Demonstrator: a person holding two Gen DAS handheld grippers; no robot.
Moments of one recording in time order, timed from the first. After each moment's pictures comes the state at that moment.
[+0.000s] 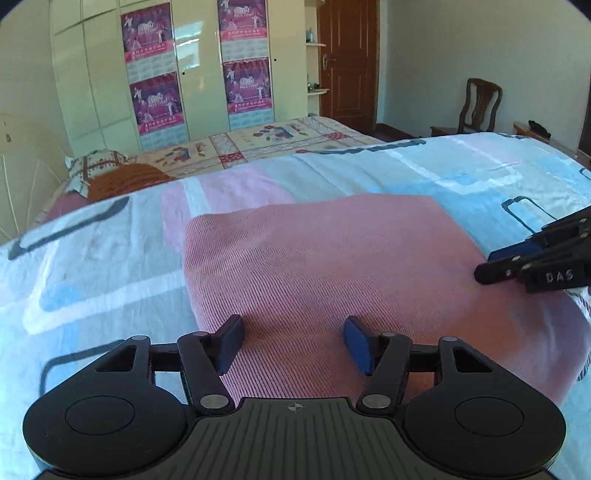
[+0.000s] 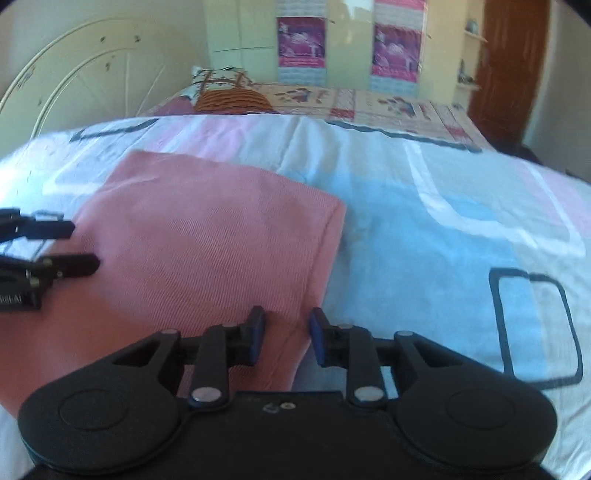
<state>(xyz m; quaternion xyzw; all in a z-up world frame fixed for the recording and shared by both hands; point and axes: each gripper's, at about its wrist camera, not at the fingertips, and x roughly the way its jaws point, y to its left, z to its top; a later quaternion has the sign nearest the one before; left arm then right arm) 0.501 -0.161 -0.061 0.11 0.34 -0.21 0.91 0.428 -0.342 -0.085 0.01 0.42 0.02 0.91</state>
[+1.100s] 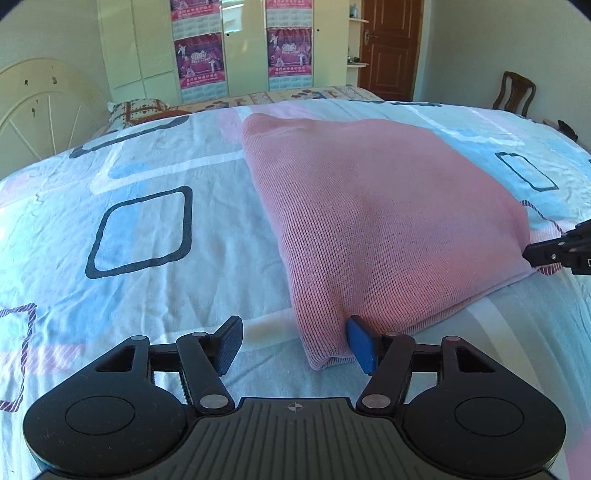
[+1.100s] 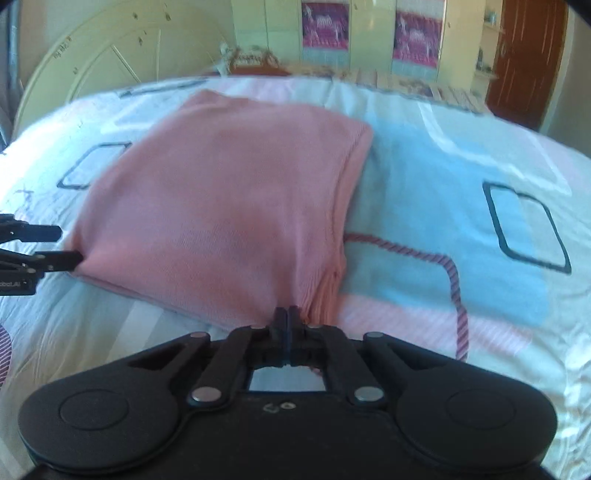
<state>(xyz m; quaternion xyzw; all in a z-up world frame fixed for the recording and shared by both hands) 0.394 -0.104 -0.084 0.08 0.40 -0.15 0.90 0.322 -0.316 -0.090 -0.01 0.44 0.06 0.89</state>
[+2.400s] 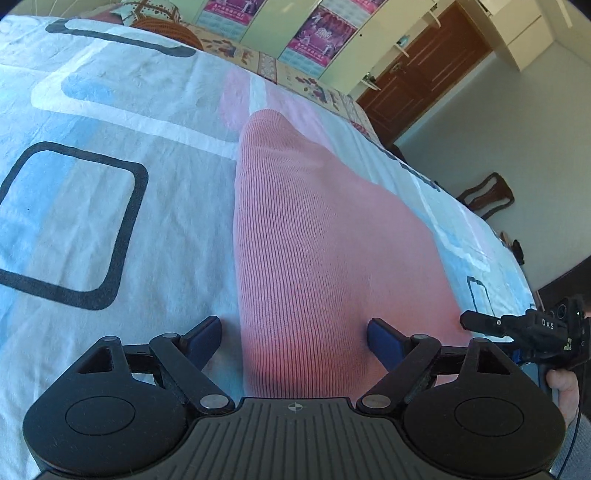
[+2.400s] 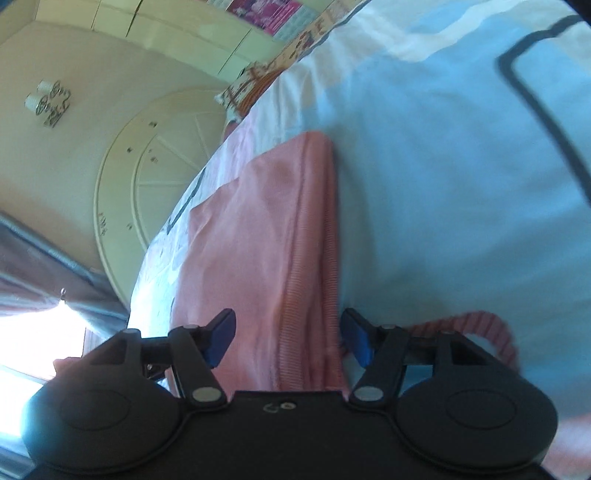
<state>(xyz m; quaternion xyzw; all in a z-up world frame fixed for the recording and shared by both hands) 0.515 -0.091 -0.108 -0.20 0.47 -0.21 0.83 0.429 -0.435 -0.131 0.40 0.46 0.18 0.77</state>
